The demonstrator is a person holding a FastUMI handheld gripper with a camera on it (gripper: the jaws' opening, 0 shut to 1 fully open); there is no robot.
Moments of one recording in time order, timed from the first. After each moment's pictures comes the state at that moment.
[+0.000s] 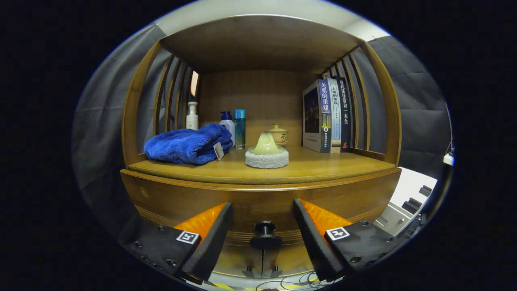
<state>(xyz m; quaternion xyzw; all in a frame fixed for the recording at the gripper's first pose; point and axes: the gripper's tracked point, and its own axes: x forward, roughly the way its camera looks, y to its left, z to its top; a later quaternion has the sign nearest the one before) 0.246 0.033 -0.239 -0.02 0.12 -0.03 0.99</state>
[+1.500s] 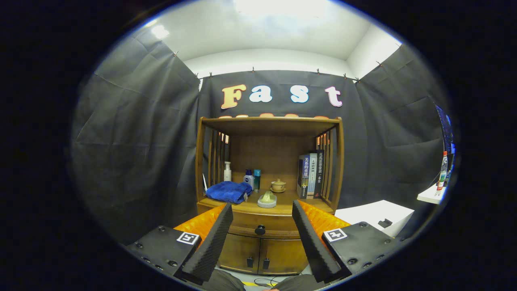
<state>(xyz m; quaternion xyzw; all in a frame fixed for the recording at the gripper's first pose) -0.040 0.018 0.005 -0.03 0.01 0.04 1.00</state>
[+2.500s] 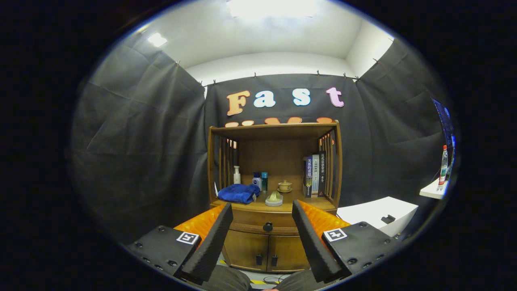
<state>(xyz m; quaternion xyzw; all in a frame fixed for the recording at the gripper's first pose) -0.084 0.023 0.011 0.00 0.00 0.07 1.00</state>
